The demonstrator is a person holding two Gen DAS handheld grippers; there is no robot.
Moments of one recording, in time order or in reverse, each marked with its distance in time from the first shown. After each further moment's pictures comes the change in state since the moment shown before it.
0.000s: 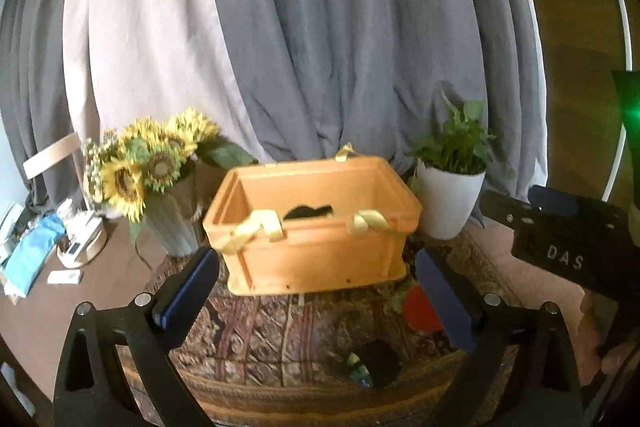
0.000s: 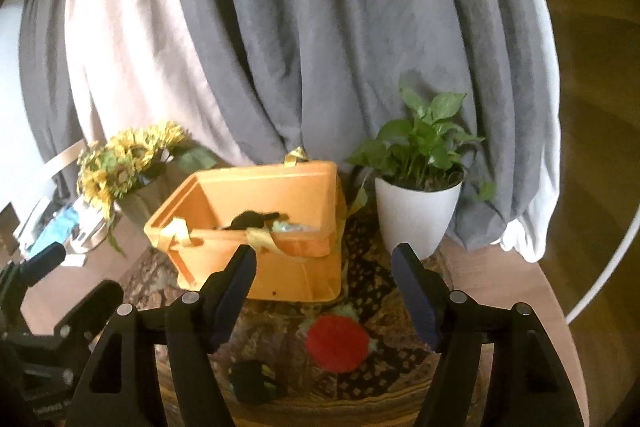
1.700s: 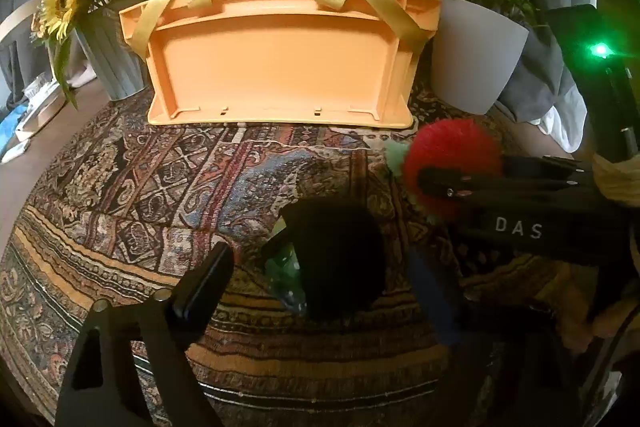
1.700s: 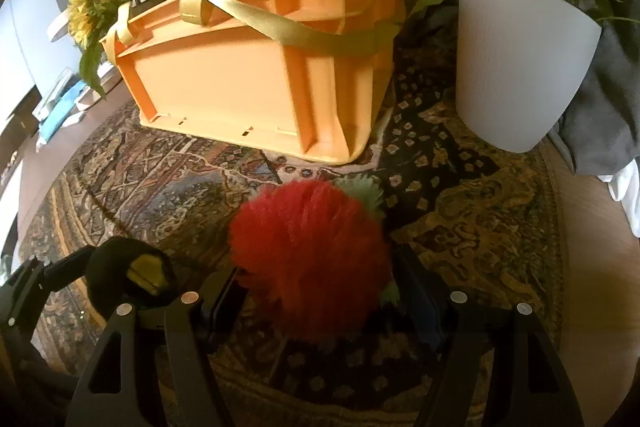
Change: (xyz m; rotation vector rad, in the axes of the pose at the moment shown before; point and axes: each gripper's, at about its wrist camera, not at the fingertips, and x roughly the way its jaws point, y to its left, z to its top) left arm 0.126 -0.051 -0.139 -0.131 0.341 -0.002; right arm 0.166 -0.028 -0.112 -0.198 0.398 0.202
